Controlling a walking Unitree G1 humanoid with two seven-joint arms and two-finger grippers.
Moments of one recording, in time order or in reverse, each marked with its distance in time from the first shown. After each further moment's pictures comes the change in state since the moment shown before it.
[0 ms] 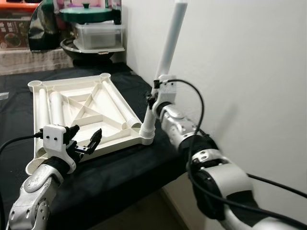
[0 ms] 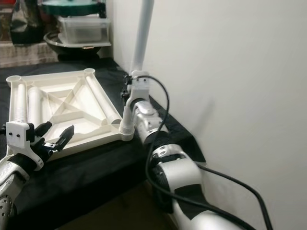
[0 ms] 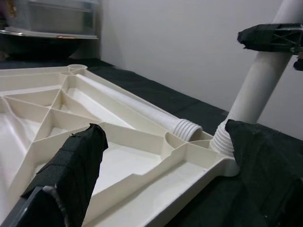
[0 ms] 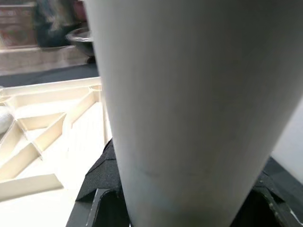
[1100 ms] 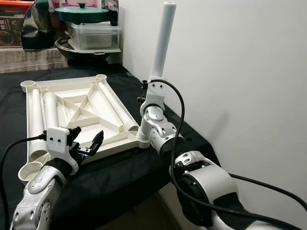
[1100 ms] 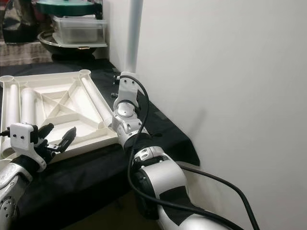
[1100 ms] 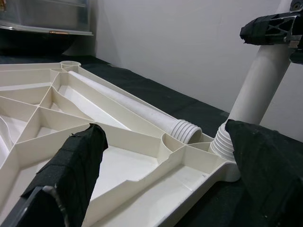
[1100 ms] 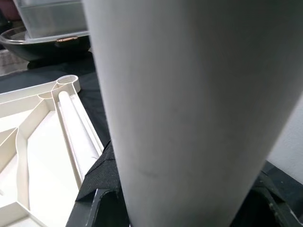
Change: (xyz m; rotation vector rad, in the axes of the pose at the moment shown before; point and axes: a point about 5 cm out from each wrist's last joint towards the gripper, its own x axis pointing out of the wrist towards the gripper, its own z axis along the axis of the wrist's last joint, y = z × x) left arm 0.000 -0.004 -0.004 0.003 0.001 0.008; right arm -0.004 0.028 0.002 0.069 0.027 -0.221
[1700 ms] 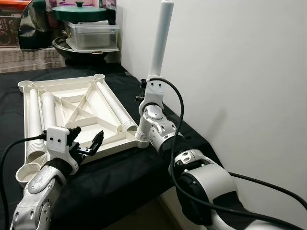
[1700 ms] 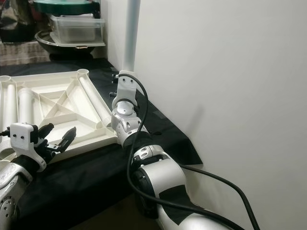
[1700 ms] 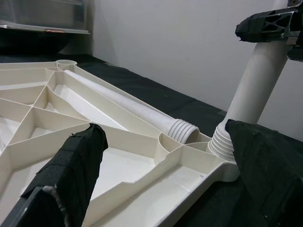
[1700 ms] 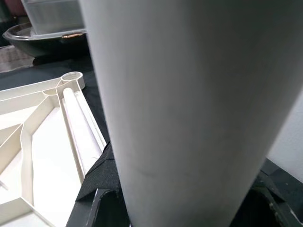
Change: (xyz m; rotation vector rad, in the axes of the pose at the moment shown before) left arm 0.000 0.000 0.000 0.000 0.000 -0.002; right arm -0.001 0.005 0.003 -0.009 0.008 0.039
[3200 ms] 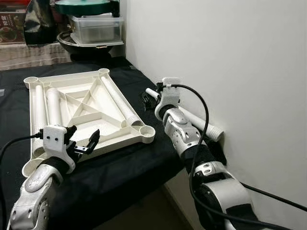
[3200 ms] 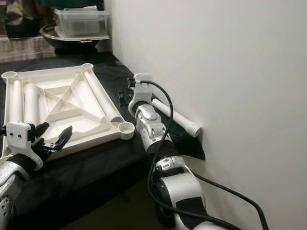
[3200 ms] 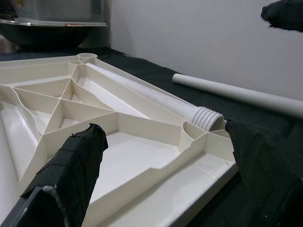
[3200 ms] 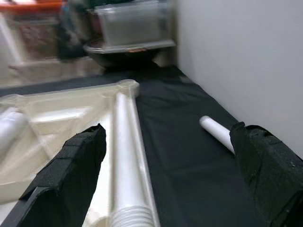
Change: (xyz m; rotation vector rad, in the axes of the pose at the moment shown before) left arm 0.002 0.006 0.004 0.046 0.000 0.039; right arm -0.002 -0.050 0.010 -0.043 -0.199 0.306
